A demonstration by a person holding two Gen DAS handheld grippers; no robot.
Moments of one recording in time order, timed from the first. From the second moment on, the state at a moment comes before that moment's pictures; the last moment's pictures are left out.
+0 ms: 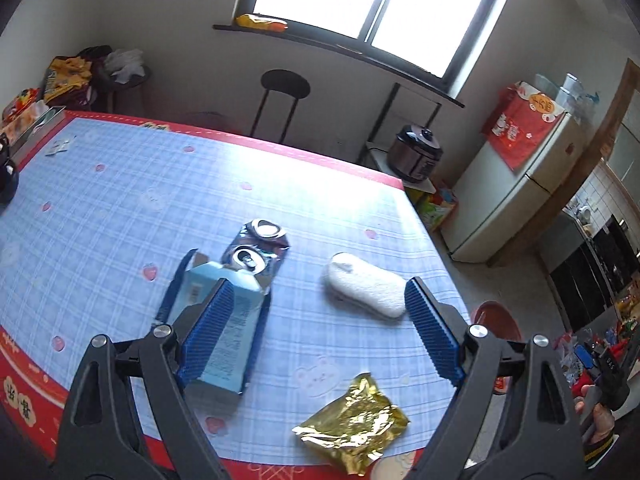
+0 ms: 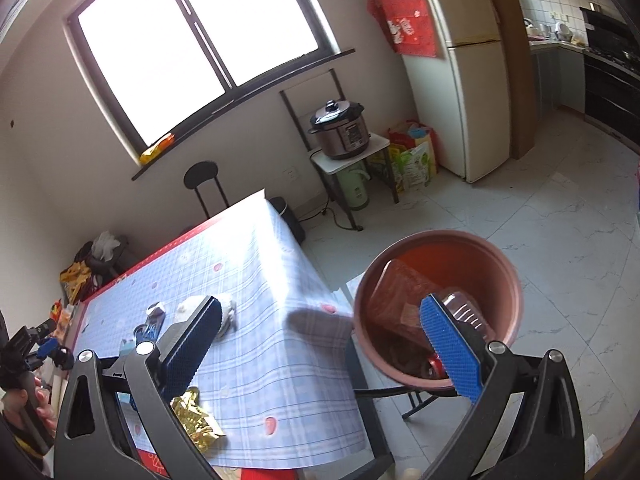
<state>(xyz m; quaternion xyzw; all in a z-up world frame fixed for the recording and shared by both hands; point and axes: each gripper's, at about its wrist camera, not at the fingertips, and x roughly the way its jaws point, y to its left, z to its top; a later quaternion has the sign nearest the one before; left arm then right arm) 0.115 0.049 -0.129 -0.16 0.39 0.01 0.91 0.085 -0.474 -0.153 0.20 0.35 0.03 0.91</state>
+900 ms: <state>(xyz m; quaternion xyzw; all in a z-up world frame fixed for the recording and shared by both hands) 0.122 0.186 -0.258 -0.16 0.51 -0.05 0.84 0.055 -0.244 -0.270 0.19 0.57 0.04 0.80</state>
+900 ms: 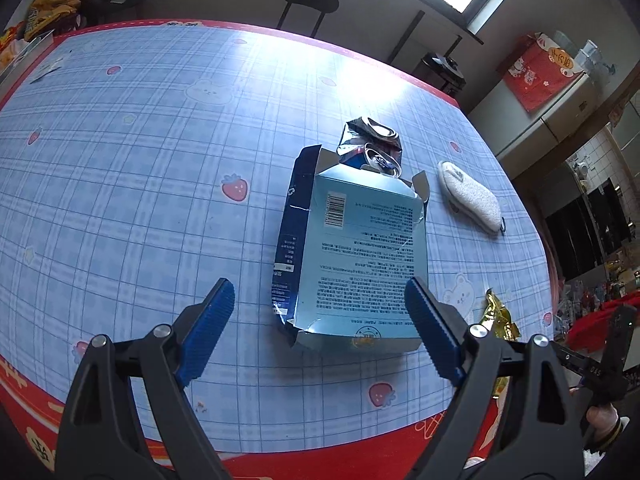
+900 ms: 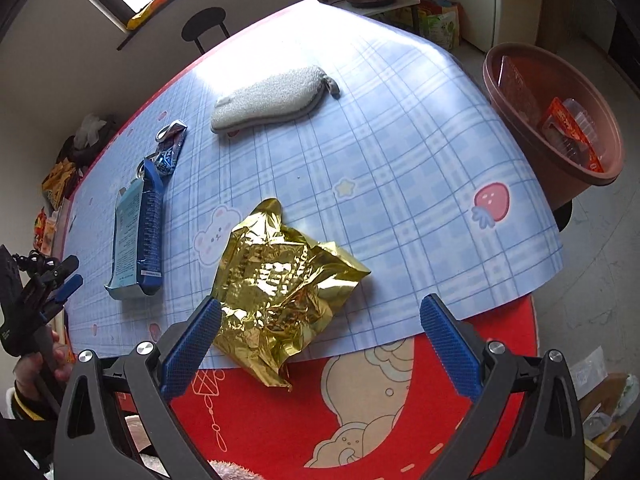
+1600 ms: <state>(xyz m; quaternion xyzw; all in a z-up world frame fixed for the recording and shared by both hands) 0.120 0.210 -0.282 -0.18 0.53 -0.06 0.83 0.085 -0.191 -0.308 0.17 0.62 0.03 0.76</state>
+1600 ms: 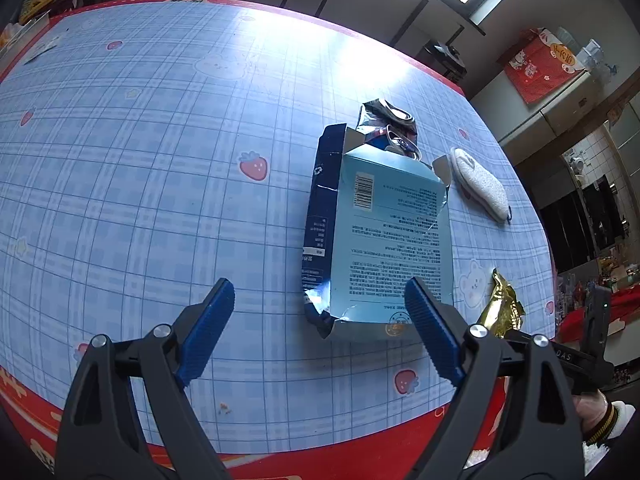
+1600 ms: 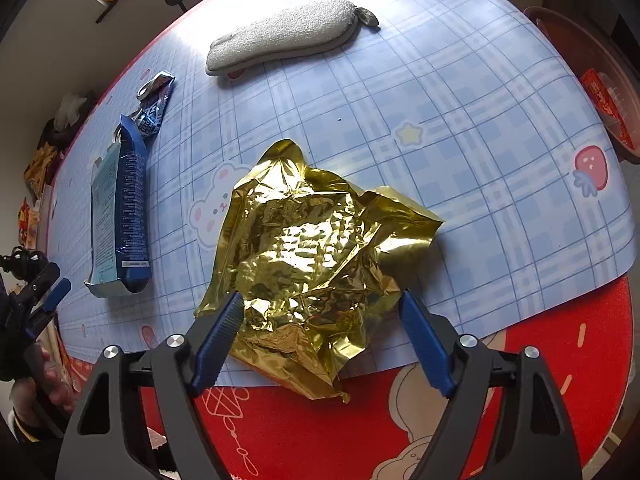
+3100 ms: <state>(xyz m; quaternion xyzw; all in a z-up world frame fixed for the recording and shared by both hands) 0.261 0.196 -0.333 -0.22 0.54 -0.18 0.79 0.096 -0.203 -0.286 0.18 0.58 0.04 0.80</state>
